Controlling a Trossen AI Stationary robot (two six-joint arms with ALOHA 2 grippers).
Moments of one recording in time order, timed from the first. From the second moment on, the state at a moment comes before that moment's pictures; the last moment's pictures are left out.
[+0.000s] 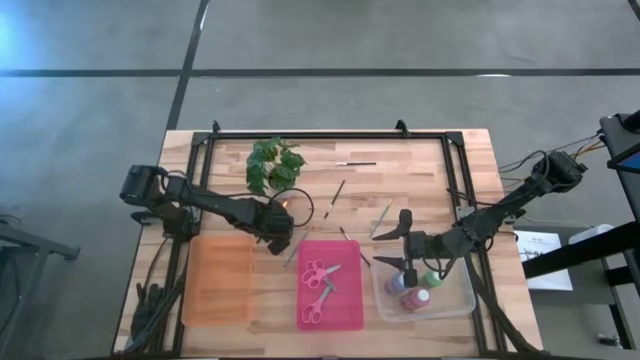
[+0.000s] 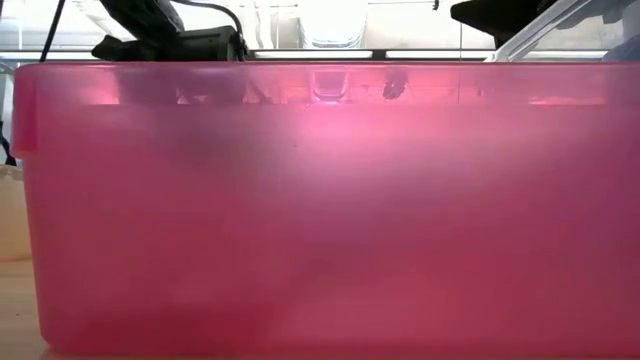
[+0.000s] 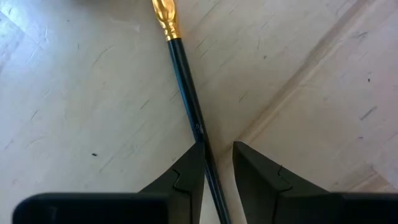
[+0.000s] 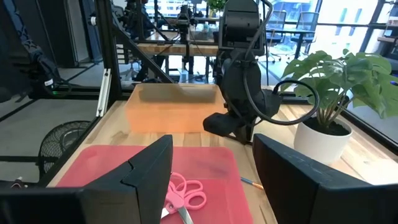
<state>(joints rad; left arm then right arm) -0.09 1.65 0.86 -0.71 -0.24 -0.79 0.57 1.11 0.42 0.58 0.57 0.08</state>
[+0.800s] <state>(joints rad) -0.09 1.65 0.82 -0.69 -0.19 -0.80 0.57 1.11 0.42 0.58 0.57 0.08</state>
